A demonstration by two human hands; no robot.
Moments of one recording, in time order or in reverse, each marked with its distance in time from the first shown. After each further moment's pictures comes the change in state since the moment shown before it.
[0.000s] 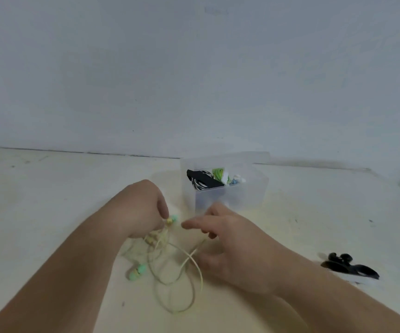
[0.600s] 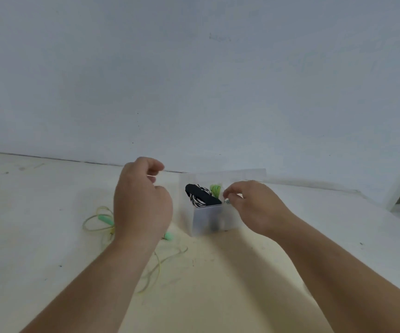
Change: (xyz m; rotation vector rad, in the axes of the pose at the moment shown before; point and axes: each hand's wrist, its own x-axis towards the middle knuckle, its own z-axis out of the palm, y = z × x) left_hand -0.002 0.031 0.011 -0.572 0.785 0.093; right_hand 0.046 0.036 -0.054 -0.086 0.241 0.383
